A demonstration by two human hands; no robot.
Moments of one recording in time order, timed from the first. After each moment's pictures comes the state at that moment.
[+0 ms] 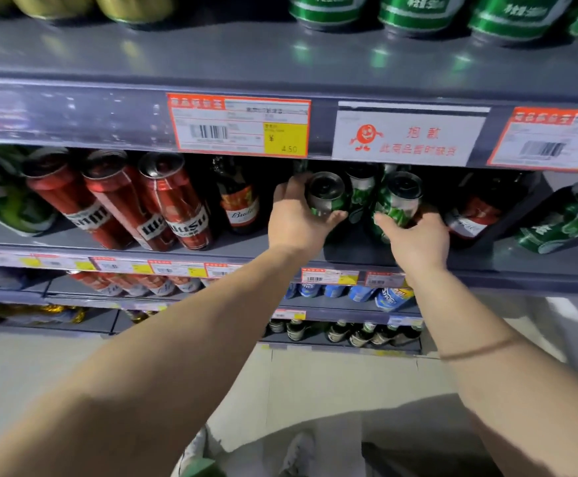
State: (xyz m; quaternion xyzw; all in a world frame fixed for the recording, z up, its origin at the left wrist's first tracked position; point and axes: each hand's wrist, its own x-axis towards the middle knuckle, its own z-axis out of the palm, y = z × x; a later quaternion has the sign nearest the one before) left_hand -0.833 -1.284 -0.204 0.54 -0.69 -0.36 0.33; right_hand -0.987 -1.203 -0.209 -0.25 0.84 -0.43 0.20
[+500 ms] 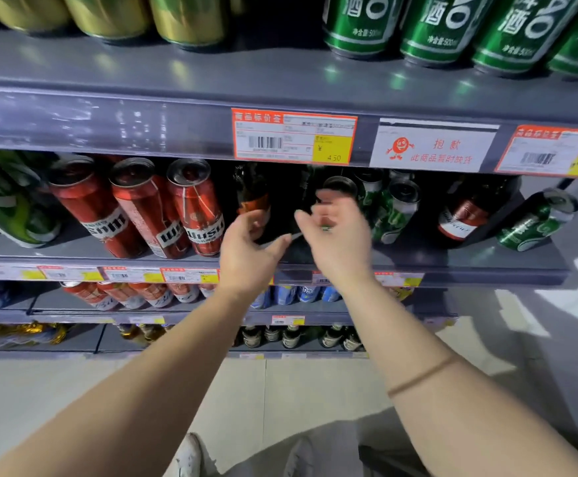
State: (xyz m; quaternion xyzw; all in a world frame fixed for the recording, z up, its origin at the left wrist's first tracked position) left_hand -0.731 -1.263 -0.200 0.54 -0.62 -0.44 0.37; right_hand -0.849 -1.219 -0.164 -0.39 0.73 -0.51 0.23
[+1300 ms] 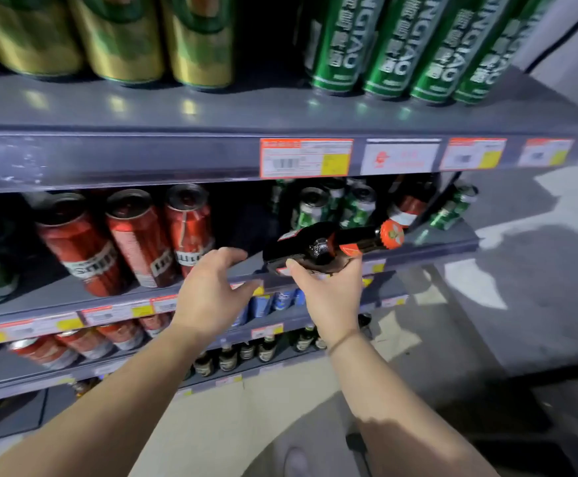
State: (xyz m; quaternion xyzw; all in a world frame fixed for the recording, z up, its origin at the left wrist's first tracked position) left_hand -0.650 -1.263 -0.179 0.41 -0.81 -0.35 0.22; right_hand -0.783 -1.163 -0.170 -0.21 0.71 -0.66 0.17
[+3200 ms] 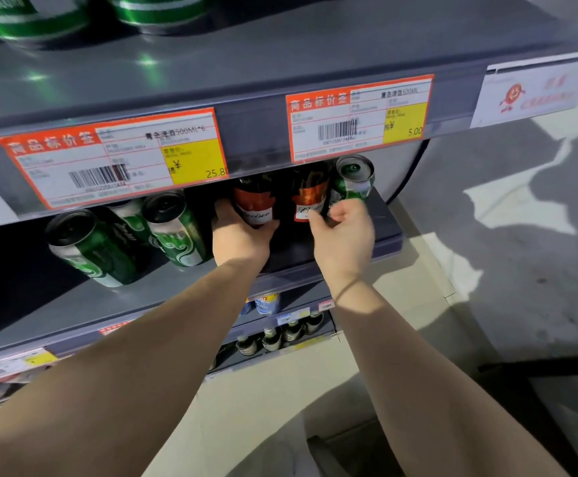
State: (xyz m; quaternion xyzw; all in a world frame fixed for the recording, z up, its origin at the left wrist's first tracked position) left_hand -1.050 -1.217 -0.234 0.57 -0.67 -0.40 0.26; right_hand -1.138 -1.121 -0.217 -0.18 0.86 -0.48 0.05
